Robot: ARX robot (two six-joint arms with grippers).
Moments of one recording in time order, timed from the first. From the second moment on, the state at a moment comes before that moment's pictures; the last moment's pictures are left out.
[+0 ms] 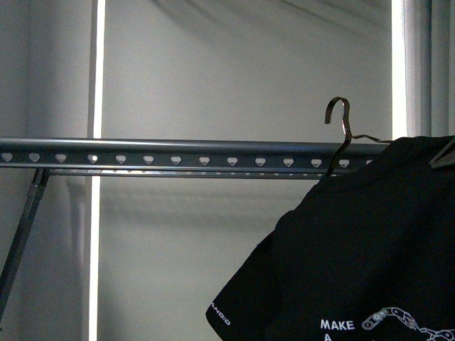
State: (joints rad) left arm 0.00 0.85 0.28 0.56 0.00 0.00; right arm -0.12 1.47 1.47 -0.37 -0.50 0.09
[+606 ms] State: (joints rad) left arm 0.00 0.54 0.07 0.47 0.00 0.00; right arm -0.08 1.66 1.52 -0.33 -0.37 0.14
